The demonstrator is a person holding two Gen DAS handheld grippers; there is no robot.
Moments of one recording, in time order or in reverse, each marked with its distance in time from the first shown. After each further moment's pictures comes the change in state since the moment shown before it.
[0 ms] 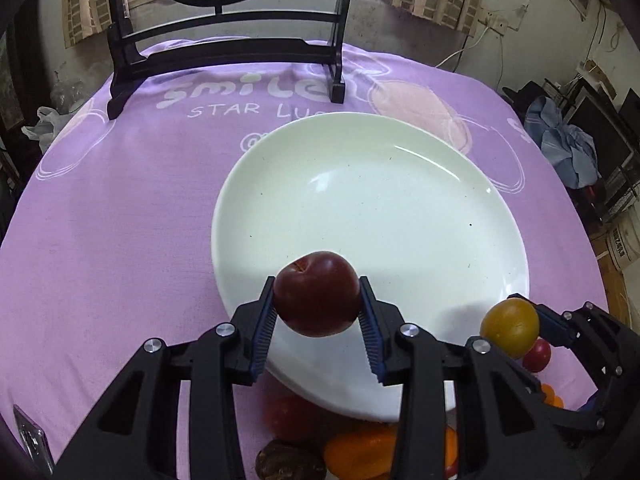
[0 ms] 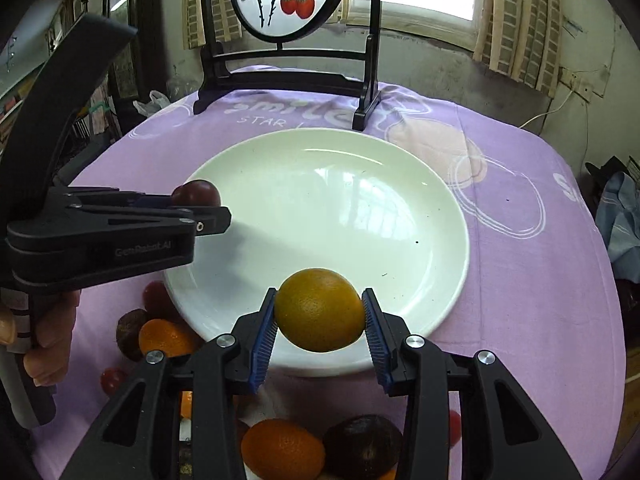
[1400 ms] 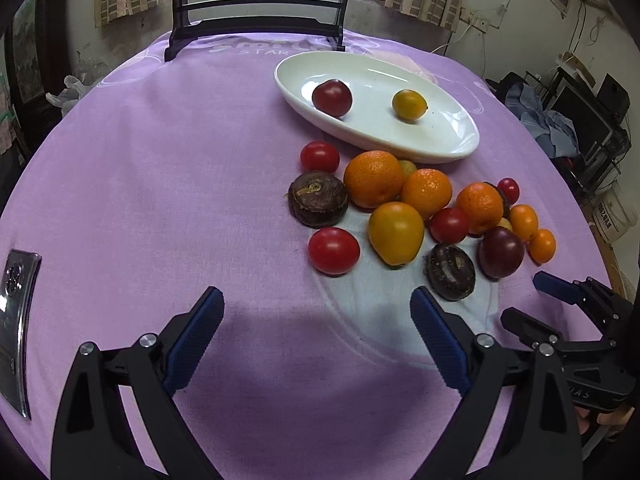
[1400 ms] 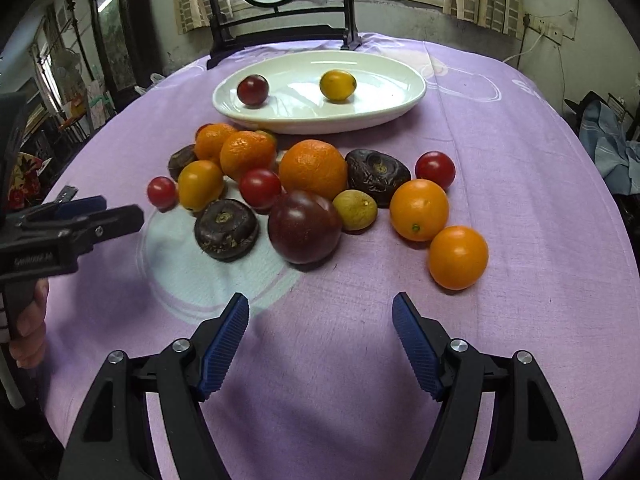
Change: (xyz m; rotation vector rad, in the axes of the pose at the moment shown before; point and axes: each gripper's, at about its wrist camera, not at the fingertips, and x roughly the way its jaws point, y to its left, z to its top) left arm -0.088 0.022 -0.184 -0.018 -0.034 -0.025; right arm -0.074 0.014 -0.149 0.108 0.085 0.004
